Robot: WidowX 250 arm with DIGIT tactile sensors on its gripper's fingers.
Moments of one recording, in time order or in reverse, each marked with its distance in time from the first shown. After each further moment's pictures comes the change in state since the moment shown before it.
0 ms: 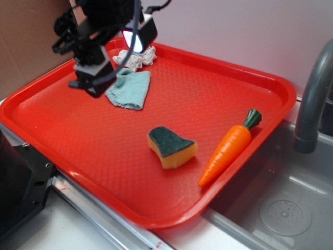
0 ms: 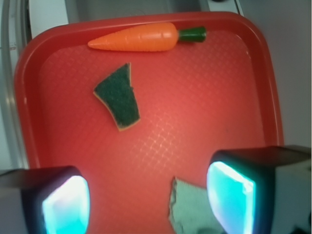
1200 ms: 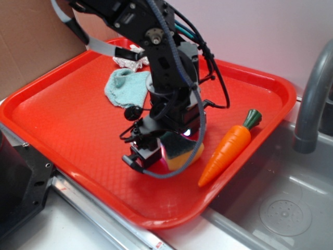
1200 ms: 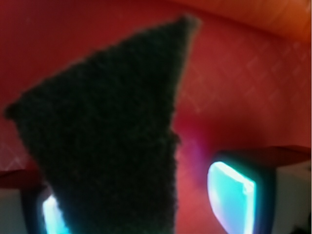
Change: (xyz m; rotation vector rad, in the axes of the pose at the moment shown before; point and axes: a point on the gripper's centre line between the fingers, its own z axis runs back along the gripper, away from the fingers) arm 0.041 -0.016 -0.112 -0.099 0.123 -0.255
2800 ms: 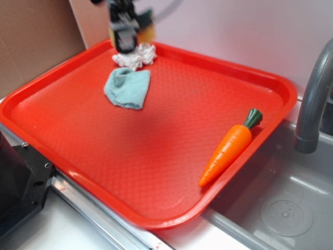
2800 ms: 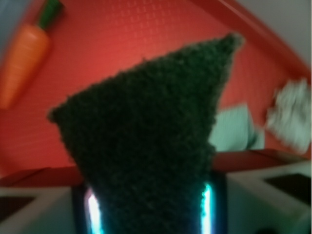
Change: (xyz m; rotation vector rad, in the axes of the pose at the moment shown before) arm -0.133 0.024 0.120 -0.247 -0.069 1.246
